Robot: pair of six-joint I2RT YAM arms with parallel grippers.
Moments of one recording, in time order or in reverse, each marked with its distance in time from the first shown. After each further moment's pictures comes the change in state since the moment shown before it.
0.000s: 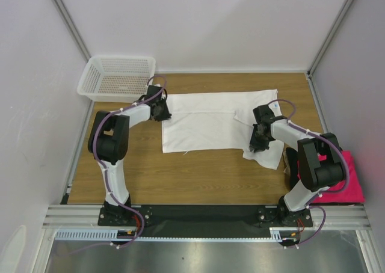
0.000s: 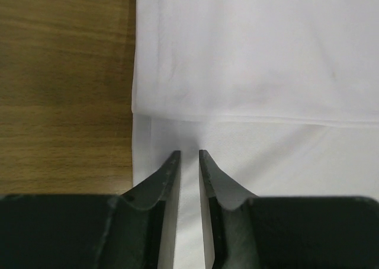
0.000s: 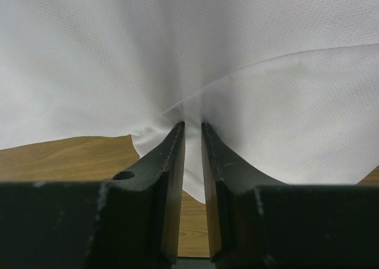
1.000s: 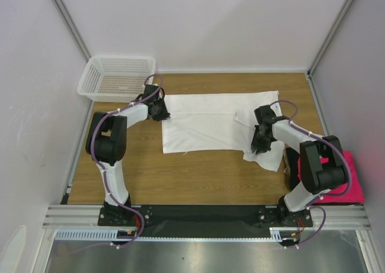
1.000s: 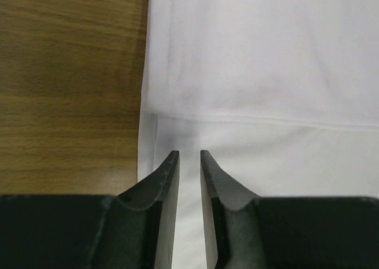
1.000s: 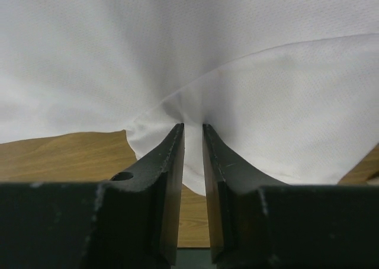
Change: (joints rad) left arm 0.019 -0.003 -0.003 -0.014 0.031 -0.036; right arm -0.006 -0.032 -0.015 -0.039 0.006 0.011
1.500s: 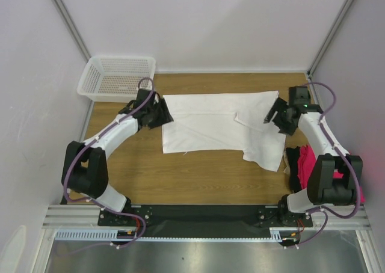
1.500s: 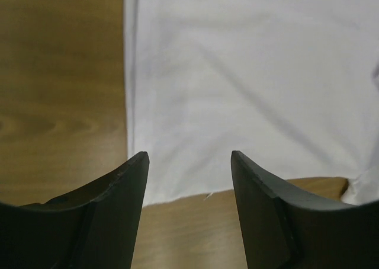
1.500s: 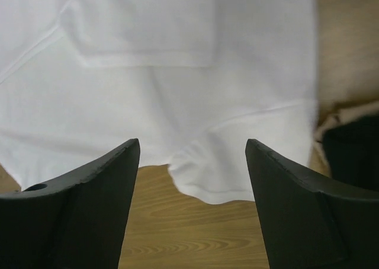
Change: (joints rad) left arm -0.074 -0.417 -0.172 -0.162 0.000 -0.039; right arm -0.245 -0.127 0.224 -0.073 -0.110 -0.019
